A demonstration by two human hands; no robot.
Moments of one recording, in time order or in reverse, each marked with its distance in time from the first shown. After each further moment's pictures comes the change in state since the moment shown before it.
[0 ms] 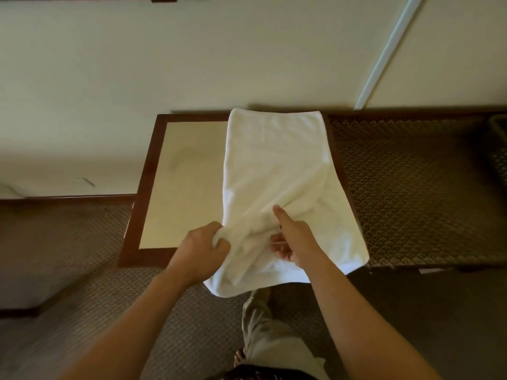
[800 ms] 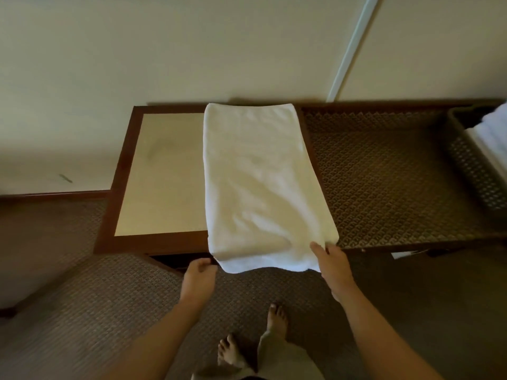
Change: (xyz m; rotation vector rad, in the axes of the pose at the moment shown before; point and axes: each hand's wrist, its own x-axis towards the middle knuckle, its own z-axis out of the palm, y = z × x) left_hand -0.048 -0.023 0.129 -0.589 0.042 -0.600; right_hand -0.014 0.107 -0.141 -0.123 0.224 -0.310
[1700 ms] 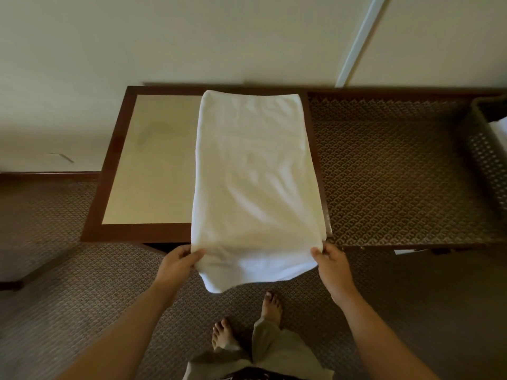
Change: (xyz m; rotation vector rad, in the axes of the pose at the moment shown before) left_hand 0.019 0.004 -0.011 -0.237 -0.080 0.026; right_hand 0.031 0.029 -0.025 -0.009 -0.122 -0.055
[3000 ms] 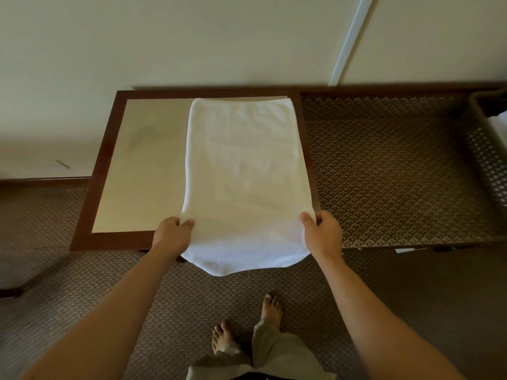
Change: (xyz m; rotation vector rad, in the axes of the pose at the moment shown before) left_hand 0.029 0.081 0.027 0.522 0.225 0.066; right_hand 0.044 -0.060 0.013 -0.280 0.230 -0.084
